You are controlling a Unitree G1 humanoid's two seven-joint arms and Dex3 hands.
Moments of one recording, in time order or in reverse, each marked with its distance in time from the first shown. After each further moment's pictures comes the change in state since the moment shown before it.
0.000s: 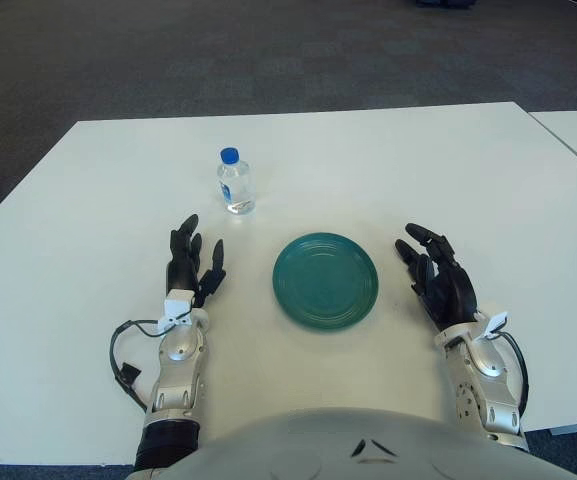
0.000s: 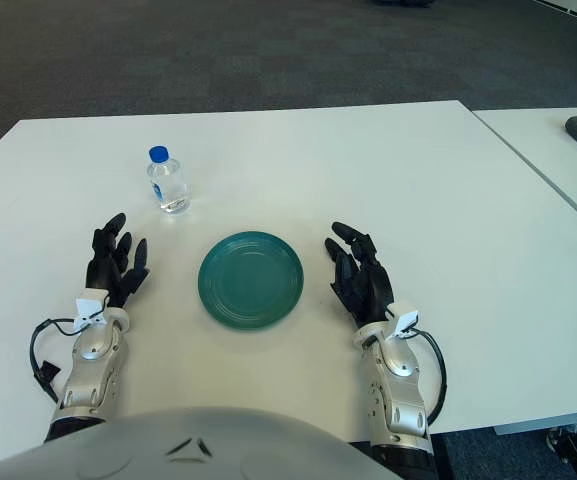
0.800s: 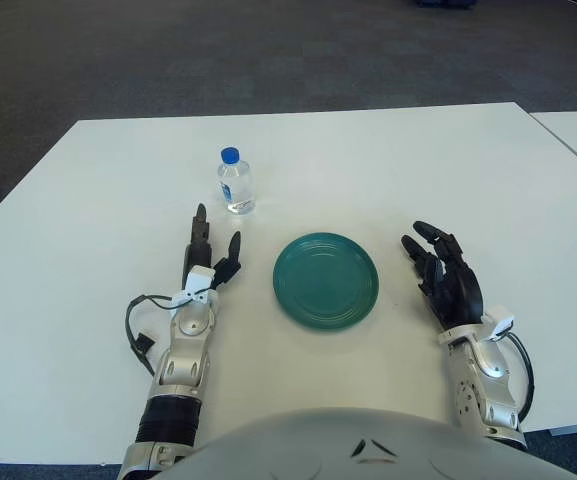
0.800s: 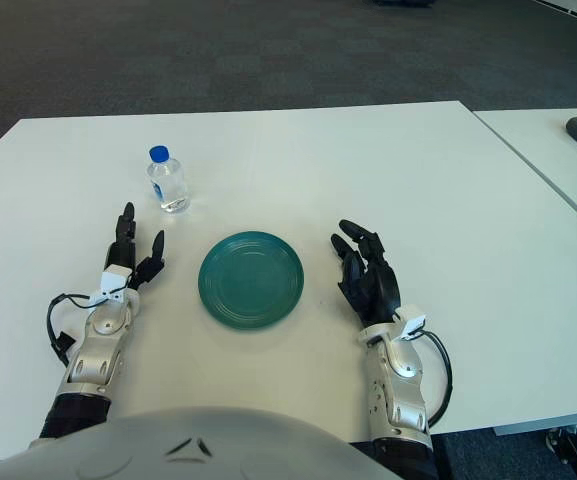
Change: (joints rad) left arm -0.106 0.040 -0.073 0.012 0.093 0.183 -0.003; right arm -0.029 0.000 -0.041 0.100 0.043 -0.126 0.054
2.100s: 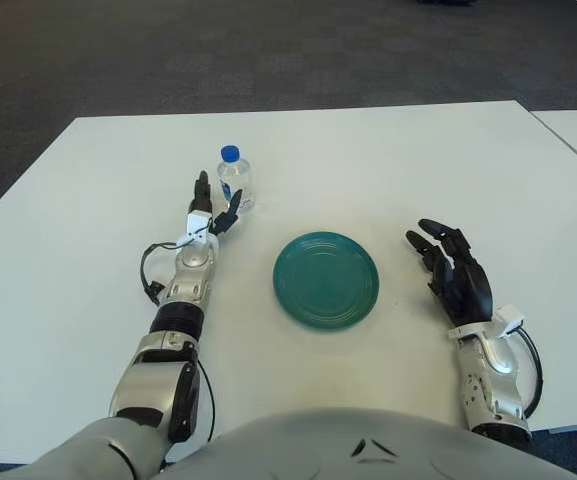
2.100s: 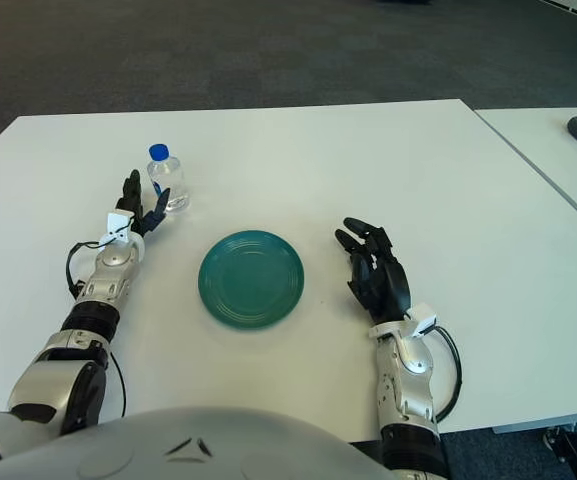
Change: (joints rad) left arm -0.486 0.091 0.122 0.633 -0.139 -0.208 -0.048; right arm -0.069 -0.052 -0.047 0.154 0.033 -0.147 0.107
